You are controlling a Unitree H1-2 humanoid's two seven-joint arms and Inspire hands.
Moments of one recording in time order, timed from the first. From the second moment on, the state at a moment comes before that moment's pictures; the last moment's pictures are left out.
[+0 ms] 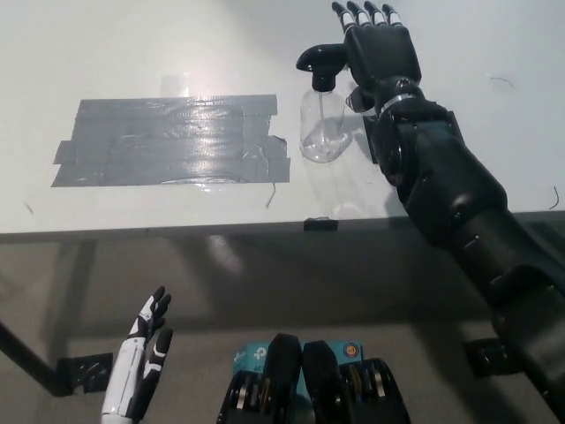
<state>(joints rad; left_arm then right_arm) 0.07 0.09 0.00 0.05 0.26 -0.26 0.02 -1.14 -0.11 0.45 0.97 -0.88 0.18 -0.18</state>
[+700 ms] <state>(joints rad) 0.06 0.11 -0.01 0.05 0.25 -0.27 0.02 -1.15 -0.09 0.48 1.00 -0.88 0.18 -0.24</state>
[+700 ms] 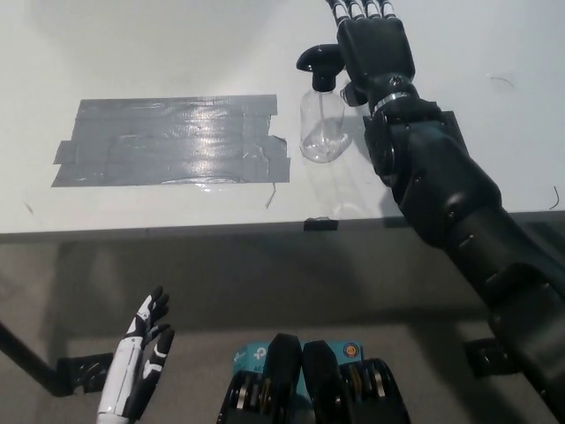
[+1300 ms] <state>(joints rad) 0.08 0.11 -0.01 0.05 0.26 -0.27 0.02 -1.22 -0.08 0.69 1.26 -0.92 0.07 -0.50</state>
